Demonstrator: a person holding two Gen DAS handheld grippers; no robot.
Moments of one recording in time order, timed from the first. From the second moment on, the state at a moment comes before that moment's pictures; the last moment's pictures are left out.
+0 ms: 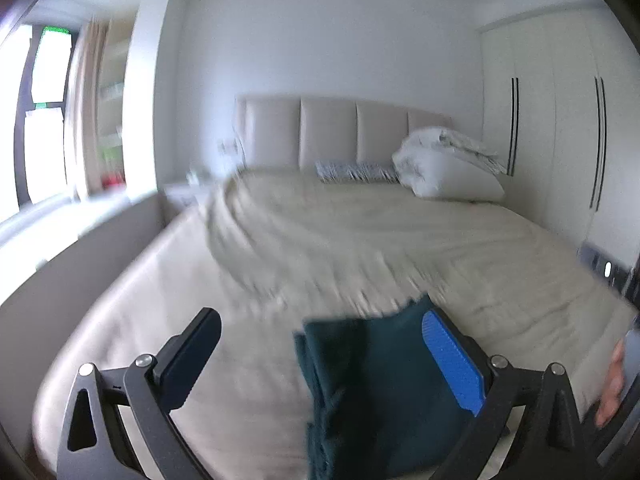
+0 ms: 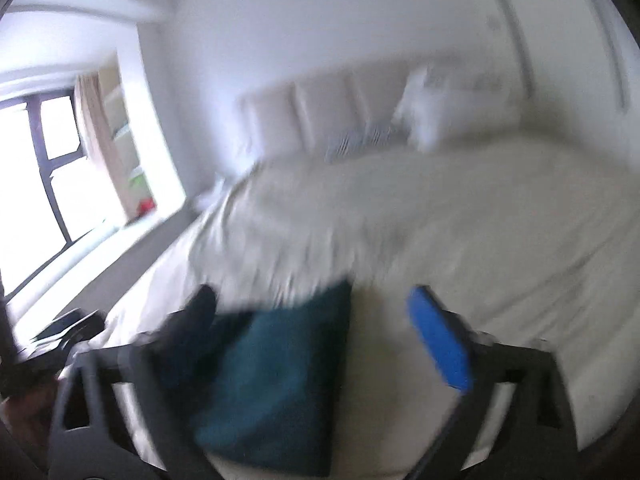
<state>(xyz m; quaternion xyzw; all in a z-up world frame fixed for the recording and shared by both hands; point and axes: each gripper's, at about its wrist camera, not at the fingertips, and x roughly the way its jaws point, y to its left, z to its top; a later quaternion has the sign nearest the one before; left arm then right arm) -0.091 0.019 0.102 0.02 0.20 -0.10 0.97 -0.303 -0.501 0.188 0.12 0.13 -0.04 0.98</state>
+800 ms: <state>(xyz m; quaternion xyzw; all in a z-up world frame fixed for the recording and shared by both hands) -0.090 0.018 0.041 0.03 0.37 -0.03 0.93 -0.268 -0.443 0.157 0.08 0.38 -0.06 0.92</state>
